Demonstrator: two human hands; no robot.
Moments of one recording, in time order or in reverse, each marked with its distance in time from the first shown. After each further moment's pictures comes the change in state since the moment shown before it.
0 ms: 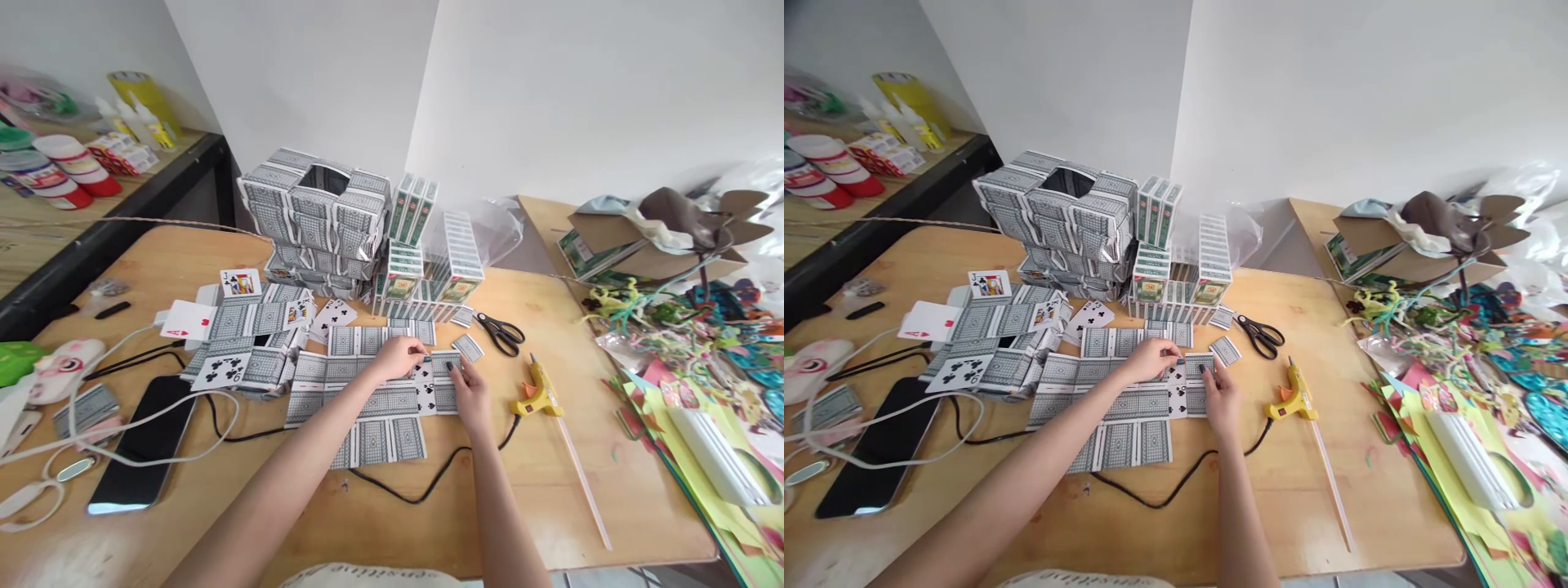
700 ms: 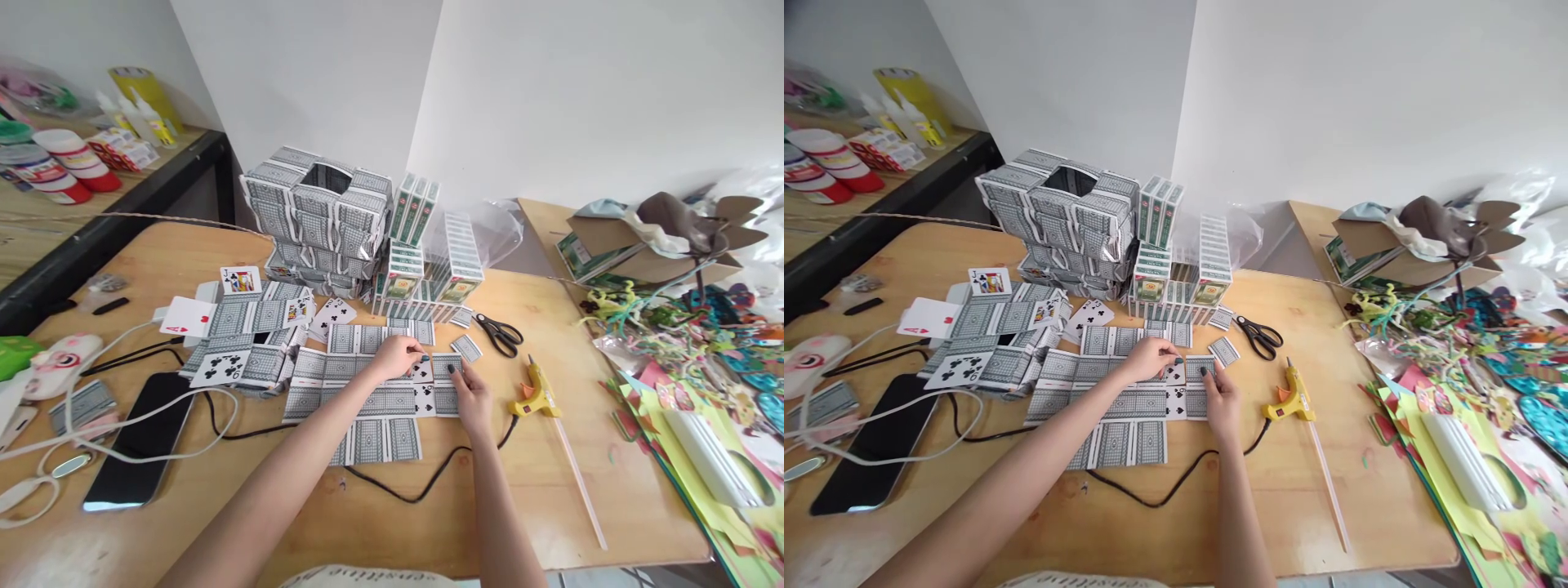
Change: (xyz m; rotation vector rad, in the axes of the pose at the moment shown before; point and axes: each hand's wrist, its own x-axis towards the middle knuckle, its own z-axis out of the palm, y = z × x) left_hand -0.001 0.001 0.001 0.018 0.065 0.001; right_hand -0.001 0.002 -0.003 0.047 0.017 -0.014
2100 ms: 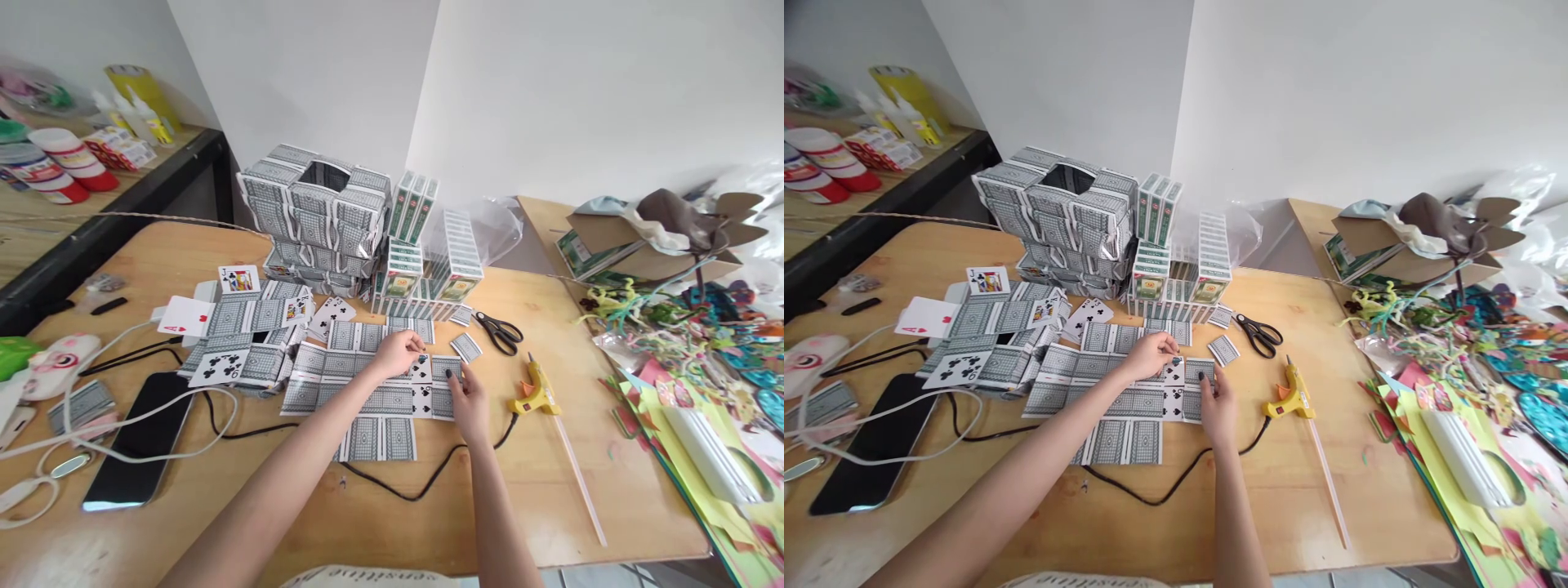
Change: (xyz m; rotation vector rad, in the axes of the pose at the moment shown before) left_hand 0.003 -0.006 0.006 -0.095 0.031 -0.062; right_hand -0.017 -0.011 0.001 -0.135 -0.001 -0.037
